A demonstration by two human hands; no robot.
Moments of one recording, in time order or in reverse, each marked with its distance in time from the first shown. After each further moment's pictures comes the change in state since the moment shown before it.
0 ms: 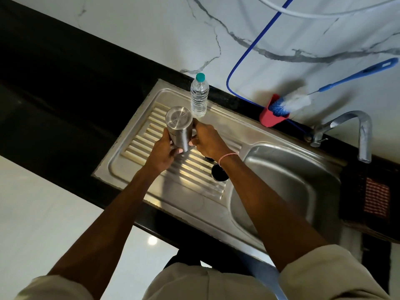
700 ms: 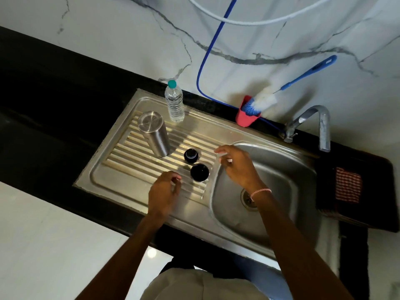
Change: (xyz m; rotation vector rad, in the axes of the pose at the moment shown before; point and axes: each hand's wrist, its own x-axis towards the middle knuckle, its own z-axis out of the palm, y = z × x) left_hand -0.111 0.008 0.085 0.349 0.142 0.132; right_hand -0.134 0.094 -0.049 0.165 0.239 0.151
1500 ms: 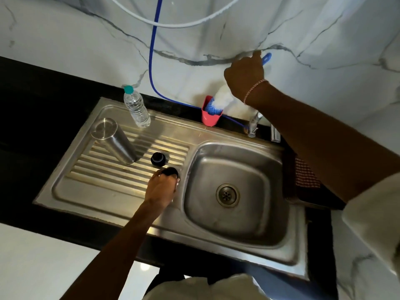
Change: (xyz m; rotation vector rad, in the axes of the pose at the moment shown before) left_hand 0.028 0.071 0.067 0.647 -0.230 0.267; right_hand 0.099 -0.058 -0.202 -1.390 0.086 0.003
